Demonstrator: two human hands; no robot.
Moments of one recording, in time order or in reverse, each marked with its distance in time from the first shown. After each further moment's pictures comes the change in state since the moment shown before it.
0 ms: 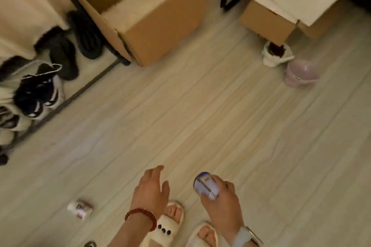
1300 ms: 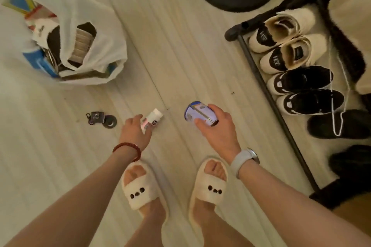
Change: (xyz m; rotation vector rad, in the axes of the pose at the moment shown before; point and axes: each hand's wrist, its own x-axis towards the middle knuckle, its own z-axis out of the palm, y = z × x) left_hand 0.070 -0.367 0.031 -1.346 0.568 -1.296; right_hand 0.046 -0.372 0.417 -1.088 -0.826 -0.962
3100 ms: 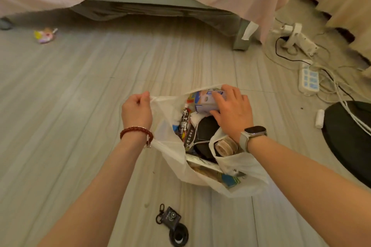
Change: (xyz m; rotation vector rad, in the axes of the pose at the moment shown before) left_hand 0.120 -0.144 -0.263 -1.120 1.073 -0.060; right_hand 0.144 -0.300 0.266 -1.037 0.315 -1.449
